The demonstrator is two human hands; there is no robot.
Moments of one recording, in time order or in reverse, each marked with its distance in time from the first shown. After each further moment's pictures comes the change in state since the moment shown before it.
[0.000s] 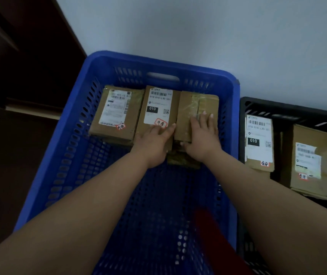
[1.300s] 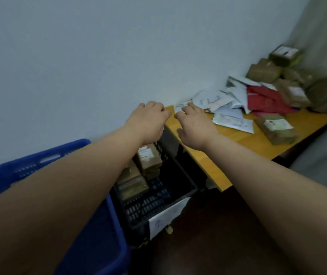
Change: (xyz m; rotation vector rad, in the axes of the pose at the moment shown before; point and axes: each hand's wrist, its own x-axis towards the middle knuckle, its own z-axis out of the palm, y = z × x) left_hand -0.310 0.439 -0.146 0.678 0.548 0.856; right_hand -0.518 0.144 -0.242 -0.290 0.625 0.283
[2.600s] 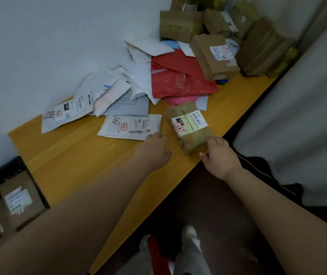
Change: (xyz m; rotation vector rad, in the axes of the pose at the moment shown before) left_hand 0.436 0.369 0.147 -0.462 -0.439 0.059; right_hand -0.055 0.561 0.173 0.298 -0.343 0.623
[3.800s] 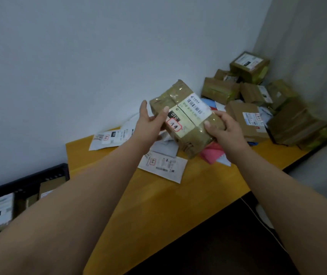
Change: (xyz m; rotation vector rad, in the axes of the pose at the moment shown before) left_hand -0.028 -0.034 -0.161 -1.352 0.654 -0.254; right_hand 0.075 -0.086 -0.150 1.211 0.147 -0.428
